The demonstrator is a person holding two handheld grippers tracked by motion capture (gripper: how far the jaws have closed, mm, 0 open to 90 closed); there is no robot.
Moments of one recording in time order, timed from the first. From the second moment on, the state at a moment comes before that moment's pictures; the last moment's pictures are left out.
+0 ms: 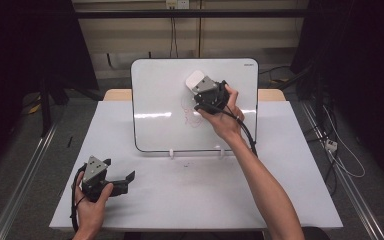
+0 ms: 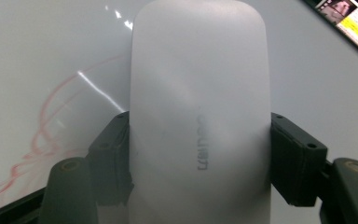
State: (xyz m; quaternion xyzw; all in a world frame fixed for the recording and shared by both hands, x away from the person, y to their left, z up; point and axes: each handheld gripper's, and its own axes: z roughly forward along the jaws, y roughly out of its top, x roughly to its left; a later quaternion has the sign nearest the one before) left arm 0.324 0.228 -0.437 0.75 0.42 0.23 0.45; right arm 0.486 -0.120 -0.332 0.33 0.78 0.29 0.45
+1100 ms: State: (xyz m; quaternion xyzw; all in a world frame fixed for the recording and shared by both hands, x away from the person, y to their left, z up) left arm 0.325 0.228 -0.437 0.75 0.42 0.23 0.46; right arm 0.473 -0.065 -0.354 0.26 0.80 0.28 0.46
